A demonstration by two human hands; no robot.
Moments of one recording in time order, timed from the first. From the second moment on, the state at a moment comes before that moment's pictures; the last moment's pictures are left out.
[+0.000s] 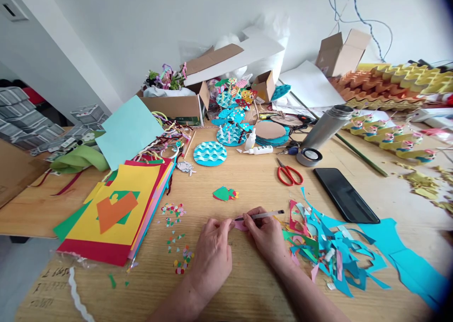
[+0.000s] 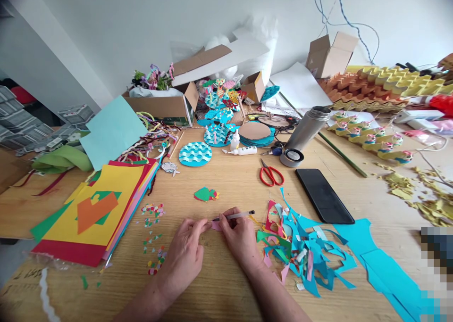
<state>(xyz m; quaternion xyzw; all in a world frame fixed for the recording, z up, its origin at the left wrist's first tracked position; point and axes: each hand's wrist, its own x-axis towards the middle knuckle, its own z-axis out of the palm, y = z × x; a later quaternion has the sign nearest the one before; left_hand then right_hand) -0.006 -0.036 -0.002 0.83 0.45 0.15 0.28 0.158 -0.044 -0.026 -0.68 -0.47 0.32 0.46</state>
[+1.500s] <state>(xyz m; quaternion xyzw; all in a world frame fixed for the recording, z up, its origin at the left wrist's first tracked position) -0.005 -0.036 0.003 0.83 0.45 0.14 0.29 0.156 -0.046 -0.022 -0.69 -0.47 0.32 0.45</state>
